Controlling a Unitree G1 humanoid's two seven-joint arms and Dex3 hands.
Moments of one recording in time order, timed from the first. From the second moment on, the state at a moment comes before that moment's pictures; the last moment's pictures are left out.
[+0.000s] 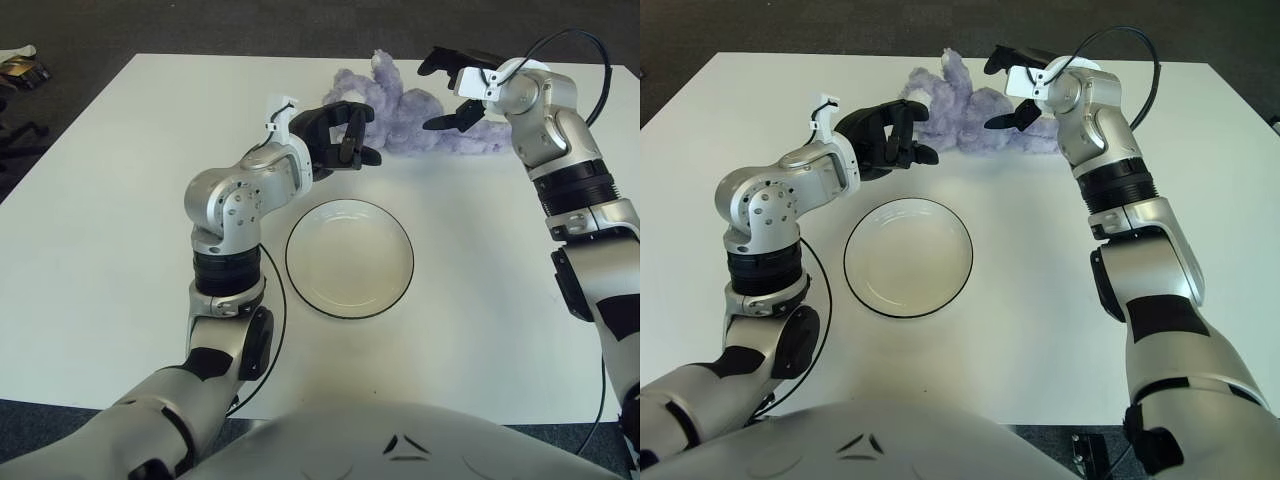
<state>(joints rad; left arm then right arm) -0.64 -0.06 0.05 -0.34 -0.52 1.13 0.15 -1.01 -0.50 0.31 0.54 -0.62 0.09 0.51</state>
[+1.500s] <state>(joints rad) -0.57 0.16 -0.21 0.16 0.36 -0.07 0.16 -1.01 -0.48 0.30 0.56 -0.56 0.08 0.45</state>
